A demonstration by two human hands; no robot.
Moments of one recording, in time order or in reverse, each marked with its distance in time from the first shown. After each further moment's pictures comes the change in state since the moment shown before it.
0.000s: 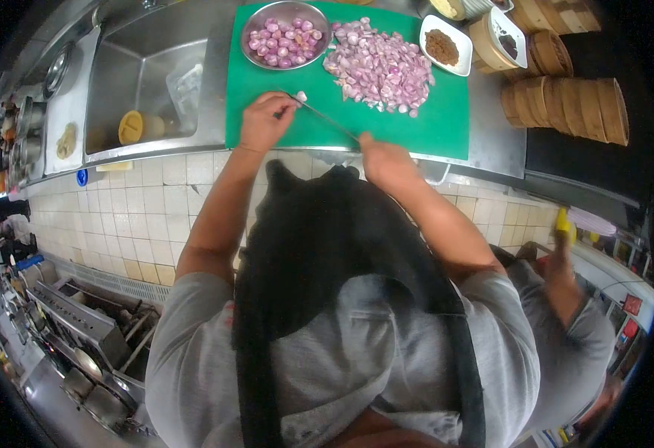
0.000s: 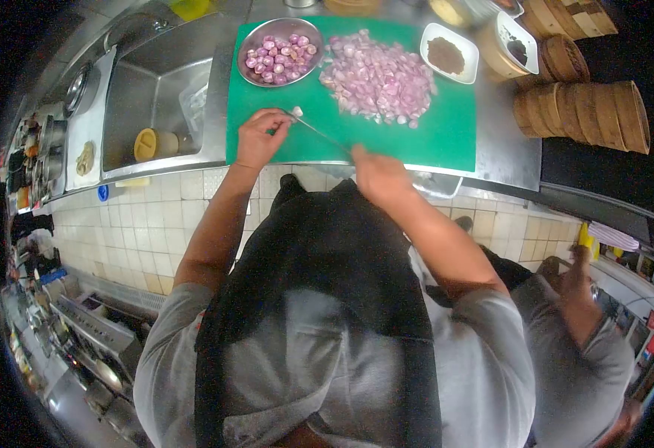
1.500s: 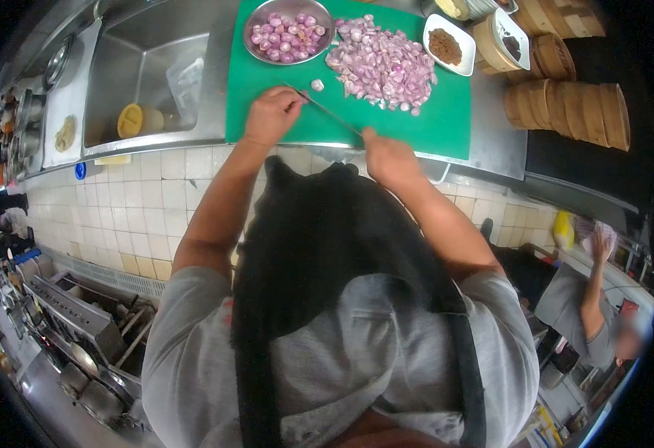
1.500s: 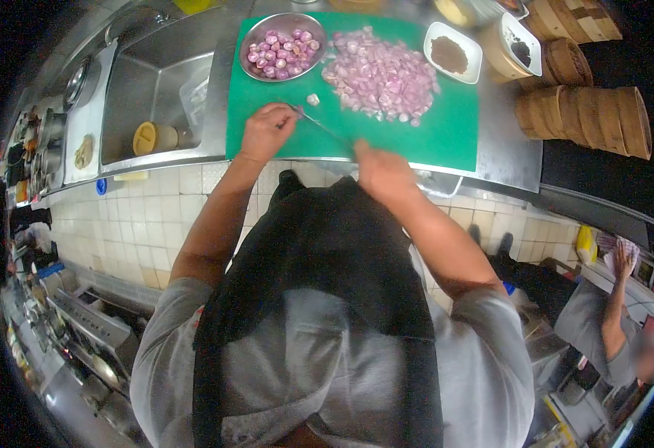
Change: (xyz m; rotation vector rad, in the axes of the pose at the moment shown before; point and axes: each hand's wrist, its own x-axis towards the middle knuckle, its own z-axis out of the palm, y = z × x) left_hand 0.005 0.004 0.010 0.110 -0.022 0.064; right_hand 0.002 0.000 -0.008 -0.033 -0.036 0.039
